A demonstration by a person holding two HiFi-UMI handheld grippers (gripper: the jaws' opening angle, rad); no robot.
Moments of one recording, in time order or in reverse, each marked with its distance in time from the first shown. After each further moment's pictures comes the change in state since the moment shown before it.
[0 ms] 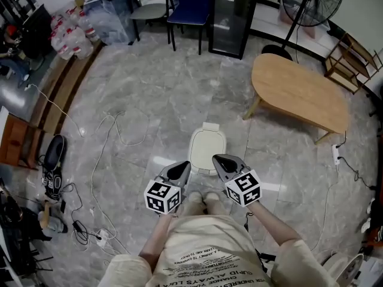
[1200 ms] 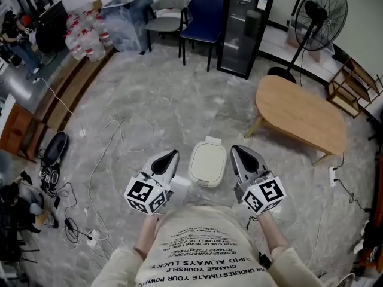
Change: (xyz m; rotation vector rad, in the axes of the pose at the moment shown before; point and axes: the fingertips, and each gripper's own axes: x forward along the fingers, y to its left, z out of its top) left arm -0.063 0.005 0.126 0.160 -0.313 0.058; right arm -0.071 -0.016 0.142 -0.017 -0.394 -0.049
